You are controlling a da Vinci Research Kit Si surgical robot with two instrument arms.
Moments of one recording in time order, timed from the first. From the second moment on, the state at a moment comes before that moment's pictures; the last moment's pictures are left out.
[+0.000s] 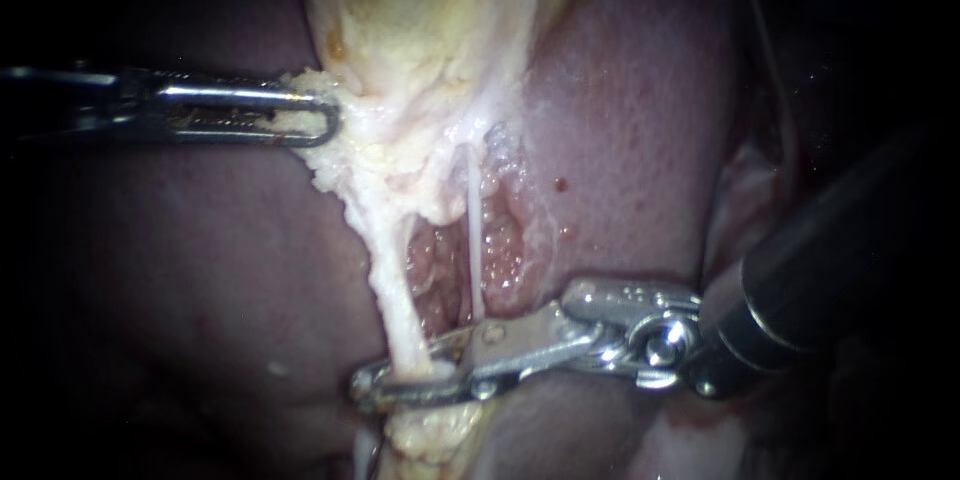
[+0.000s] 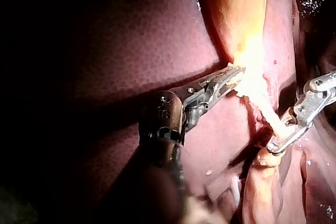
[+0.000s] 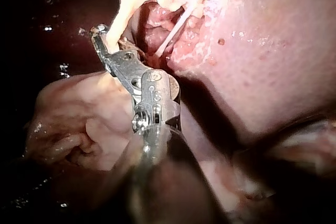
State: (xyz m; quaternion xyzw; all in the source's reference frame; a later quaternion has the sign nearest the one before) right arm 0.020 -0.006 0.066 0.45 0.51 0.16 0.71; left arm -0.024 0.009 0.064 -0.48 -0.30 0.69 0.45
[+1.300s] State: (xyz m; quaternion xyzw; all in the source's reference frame) right arm 0.017 -0.004 0.069 0.22 0.56 0.10 0.80; left arm -0.024 0.008 0.063 -0.48 -0.30 0.69 0.45
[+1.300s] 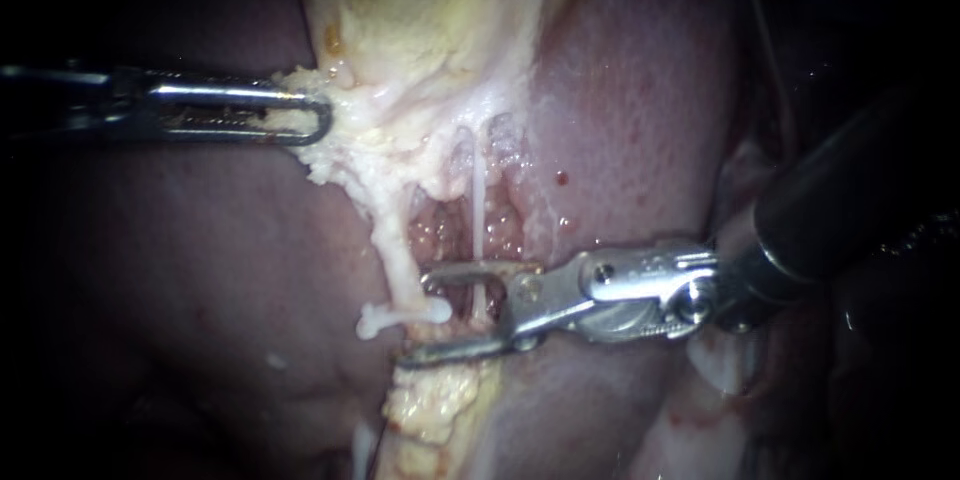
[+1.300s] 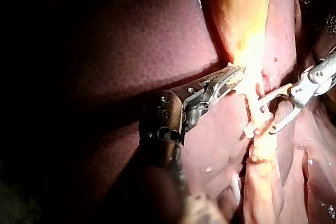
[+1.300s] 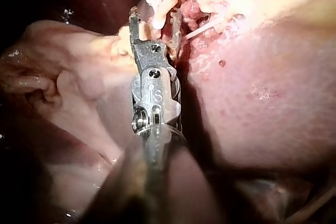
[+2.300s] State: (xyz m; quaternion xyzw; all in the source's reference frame) right arm 0.005 0.001 0.063 0.15 0.57 0.06 0.81; left arm -0.023 0.008 0.065 -0.48 -0.30 0.69 0.45
